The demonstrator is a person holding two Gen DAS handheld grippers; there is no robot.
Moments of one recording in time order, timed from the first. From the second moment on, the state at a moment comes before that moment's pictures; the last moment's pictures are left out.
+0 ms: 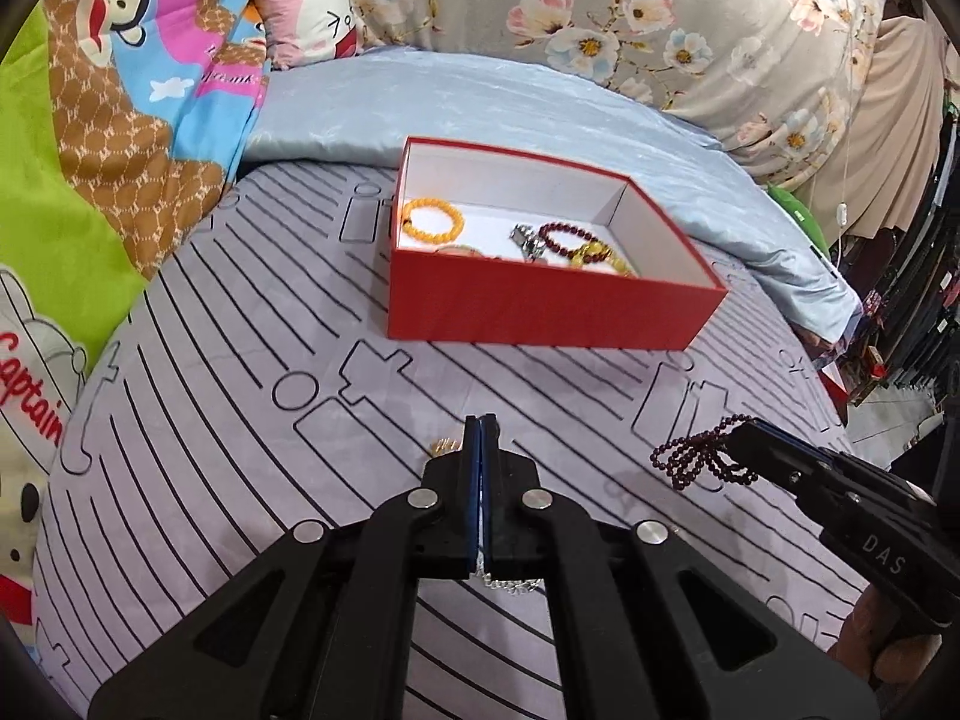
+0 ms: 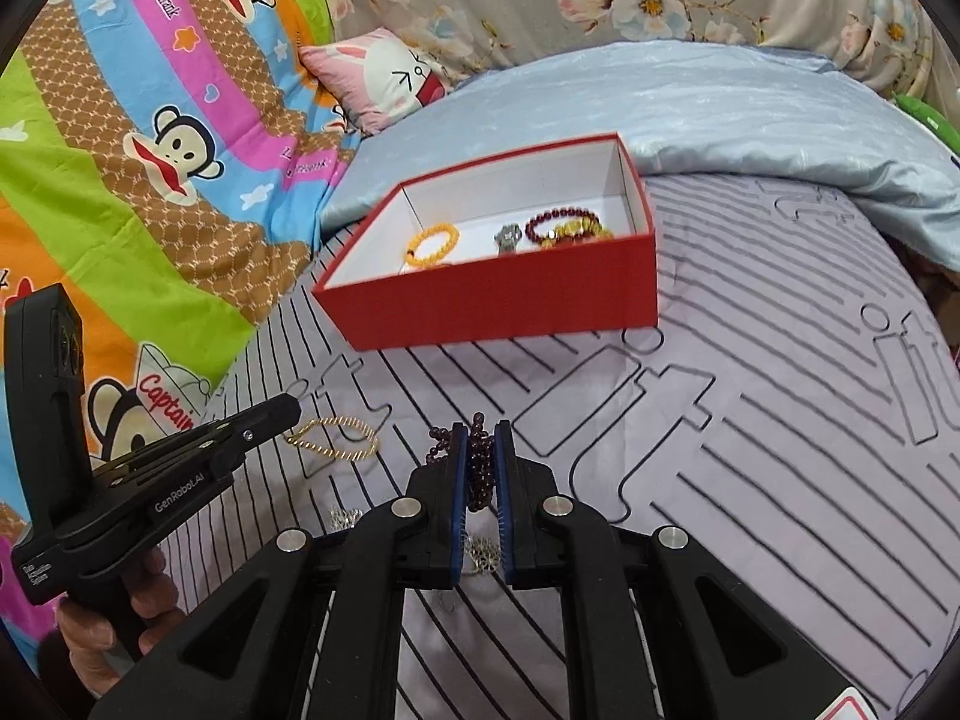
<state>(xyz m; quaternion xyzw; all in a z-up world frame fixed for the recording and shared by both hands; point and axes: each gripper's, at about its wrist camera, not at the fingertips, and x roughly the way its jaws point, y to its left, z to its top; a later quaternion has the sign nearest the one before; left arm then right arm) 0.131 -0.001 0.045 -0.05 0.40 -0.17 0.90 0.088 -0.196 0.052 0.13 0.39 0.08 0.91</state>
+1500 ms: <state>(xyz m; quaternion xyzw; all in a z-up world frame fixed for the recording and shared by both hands) 0.318 -0.074 0.070 0.00 0.38 -0.17 0.91 0.280 -0.218 0.040 0.14 0.42 0.09 0.89</state>
